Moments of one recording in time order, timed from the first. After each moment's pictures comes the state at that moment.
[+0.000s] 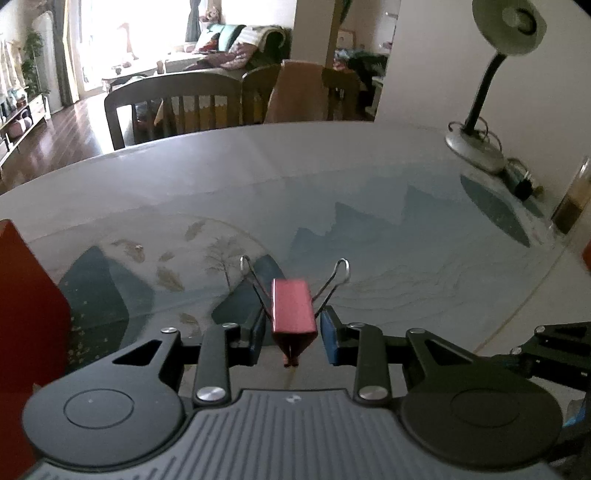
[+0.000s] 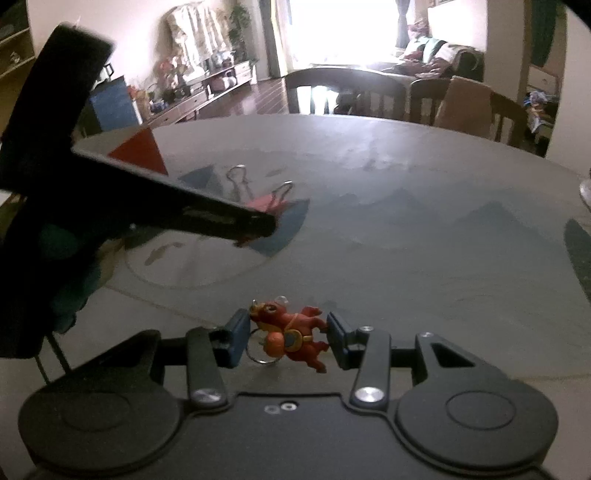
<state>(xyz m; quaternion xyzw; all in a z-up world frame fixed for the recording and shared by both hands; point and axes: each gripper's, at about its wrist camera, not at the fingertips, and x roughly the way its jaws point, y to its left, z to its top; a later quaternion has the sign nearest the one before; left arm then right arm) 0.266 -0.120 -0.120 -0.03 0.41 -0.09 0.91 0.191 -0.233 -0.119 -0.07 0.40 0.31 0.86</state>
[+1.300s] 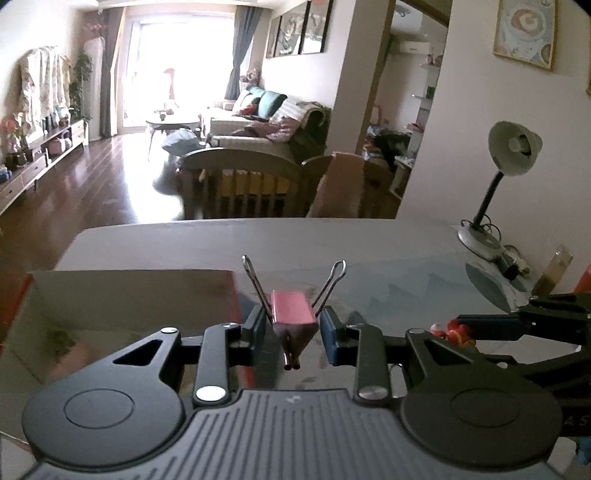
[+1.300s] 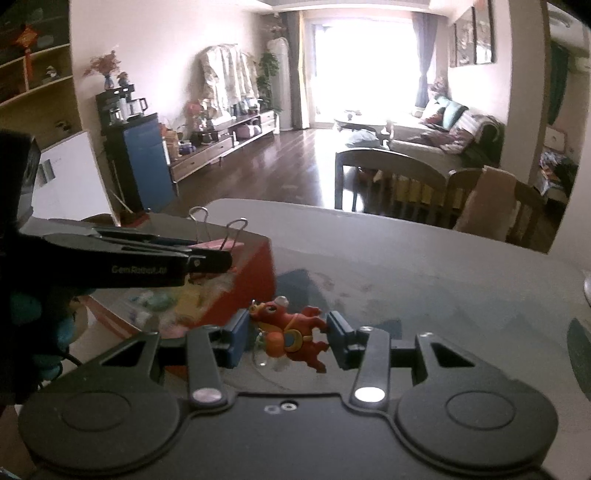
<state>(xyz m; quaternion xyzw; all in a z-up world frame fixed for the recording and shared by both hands) 0.149 0.040 -0.004 -0.08 0.30 -0.05 0.95 0.135 -0.105 0.009 -0.09 0.31 0.35 0.88</state>
